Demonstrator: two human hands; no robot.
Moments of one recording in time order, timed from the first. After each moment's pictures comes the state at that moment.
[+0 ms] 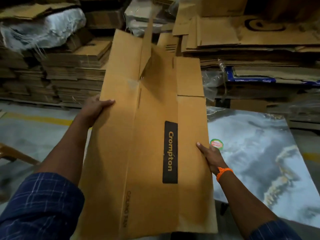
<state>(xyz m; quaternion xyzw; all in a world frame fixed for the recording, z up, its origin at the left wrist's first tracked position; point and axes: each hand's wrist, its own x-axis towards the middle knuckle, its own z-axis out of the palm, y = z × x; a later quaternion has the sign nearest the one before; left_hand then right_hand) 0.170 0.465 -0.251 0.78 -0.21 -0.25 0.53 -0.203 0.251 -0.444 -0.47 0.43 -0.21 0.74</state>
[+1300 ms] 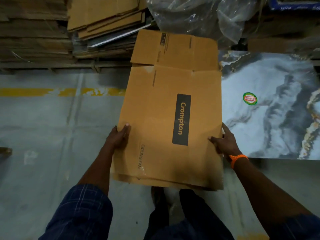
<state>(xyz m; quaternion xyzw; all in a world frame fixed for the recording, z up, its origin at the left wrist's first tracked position) 0.328 0.555 -0.616 0.82 -0.13 -0.47 0.30 -0.098 0.357 -0.569 -0.56 0.65 -0.14 0.50</state>
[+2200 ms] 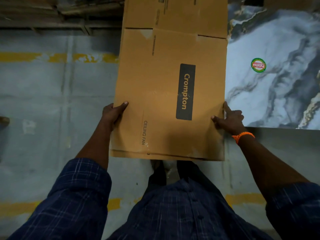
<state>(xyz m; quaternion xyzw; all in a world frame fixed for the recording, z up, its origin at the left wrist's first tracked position) 0.293 0.586 -0.594 0.76 -0.04 -0.49 0.43 -0.123 0.380 -0.560 -0.64 0.66 0.09 0.37</state>
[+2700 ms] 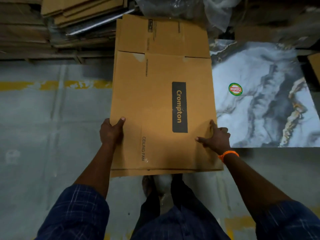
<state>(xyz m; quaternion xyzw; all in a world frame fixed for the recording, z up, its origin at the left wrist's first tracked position) 0.259 0.525 -0.593 0.86 -0.10 -0.33 0.37 -0.124 0.365 -0.550 -0.66 0.68 0.10 0.29</state>
